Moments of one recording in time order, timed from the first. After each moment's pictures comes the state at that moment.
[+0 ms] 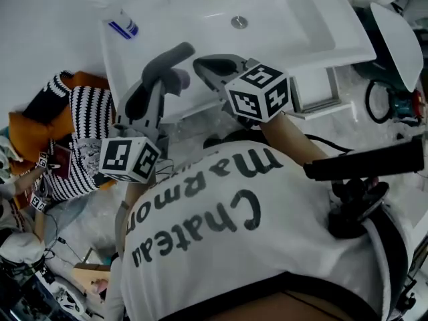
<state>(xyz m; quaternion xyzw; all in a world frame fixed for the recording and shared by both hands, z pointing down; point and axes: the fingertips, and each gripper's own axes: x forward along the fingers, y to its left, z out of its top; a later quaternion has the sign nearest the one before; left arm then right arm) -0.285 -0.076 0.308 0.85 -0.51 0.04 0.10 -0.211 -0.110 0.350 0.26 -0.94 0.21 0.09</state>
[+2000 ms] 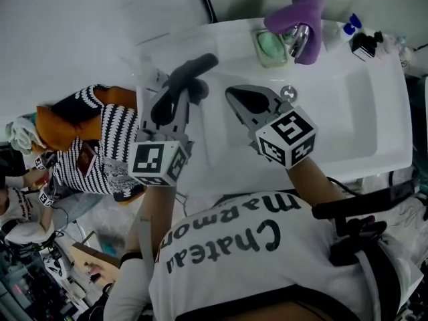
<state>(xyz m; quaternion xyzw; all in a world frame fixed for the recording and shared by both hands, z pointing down) -0.325 -0.300 0.322 0.78 -0.62 0.11 0.06 -0.234 -0.305 0.355 0.21 -0.96 0.18 0.07</state>
